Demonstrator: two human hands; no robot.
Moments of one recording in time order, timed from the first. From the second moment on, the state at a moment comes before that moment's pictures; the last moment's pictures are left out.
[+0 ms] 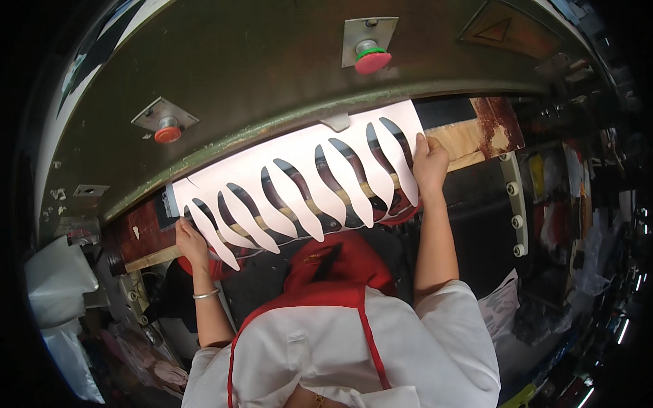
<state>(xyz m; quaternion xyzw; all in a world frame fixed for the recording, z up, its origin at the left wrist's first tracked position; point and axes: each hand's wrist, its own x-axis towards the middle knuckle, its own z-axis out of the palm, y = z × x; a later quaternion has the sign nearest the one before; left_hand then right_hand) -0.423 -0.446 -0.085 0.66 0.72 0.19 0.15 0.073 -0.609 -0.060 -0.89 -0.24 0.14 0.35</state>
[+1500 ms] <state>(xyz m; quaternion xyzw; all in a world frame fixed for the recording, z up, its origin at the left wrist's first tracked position) -0.405 -0.571 -0.068 0.40 0.63 0.53 0.39 0.076 -0.602 -0.004 -0.83 -0.43 0.04 0.36</state>
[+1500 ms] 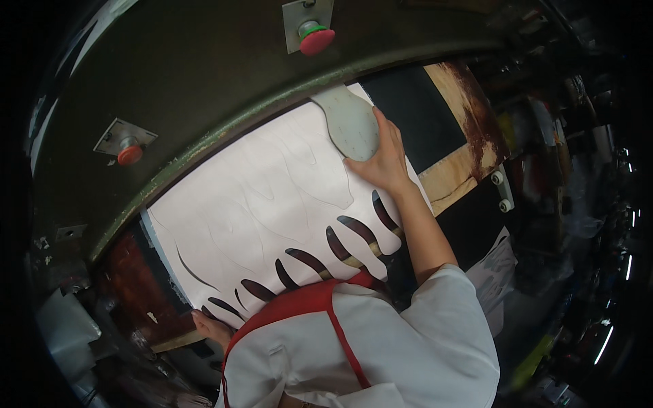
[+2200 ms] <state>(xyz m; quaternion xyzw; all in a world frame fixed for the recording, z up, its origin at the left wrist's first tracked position) -0.423 -0.361 -0.093 0.61 0.67 0.35 0.24 0.069 -0.450 -0.012 -0.84 -0.43 -0.14 0.30</state>
